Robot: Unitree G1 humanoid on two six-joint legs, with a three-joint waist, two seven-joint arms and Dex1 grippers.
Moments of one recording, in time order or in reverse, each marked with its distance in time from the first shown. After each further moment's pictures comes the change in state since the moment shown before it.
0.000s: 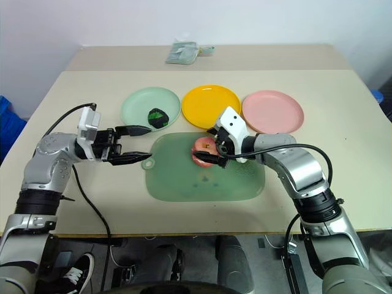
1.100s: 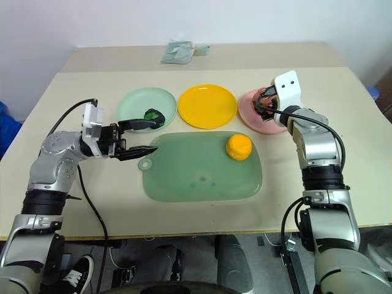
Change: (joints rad) left arm -0.005 -0.042 0.002 -0.027 0.011 -0.041 0.083; right arm -0.158 0.052 -0.287 0.549 -0.261 -0.311 -0.392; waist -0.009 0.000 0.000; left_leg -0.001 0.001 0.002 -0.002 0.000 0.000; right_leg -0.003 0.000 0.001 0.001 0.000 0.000
